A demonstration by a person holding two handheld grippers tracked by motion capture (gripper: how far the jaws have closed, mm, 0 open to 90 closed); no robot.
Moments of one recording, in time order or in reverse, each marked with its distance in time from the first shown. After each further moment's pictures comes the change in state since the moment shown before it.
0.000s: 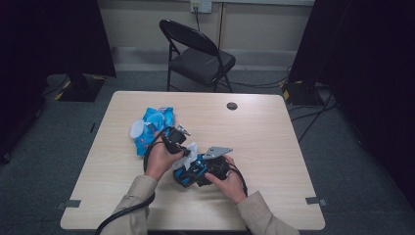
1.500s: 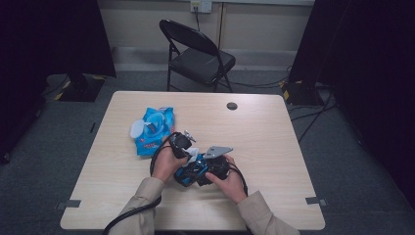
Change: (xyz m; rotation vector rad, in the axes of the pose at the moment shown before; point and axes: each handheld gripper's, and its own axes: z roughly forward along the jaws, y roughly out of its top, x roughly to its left) left arm -0.005 -0.010 0.021 0.064 0.007 0.023; right arm -0.002 0.000 0.000 0.001 -0.001 0.002
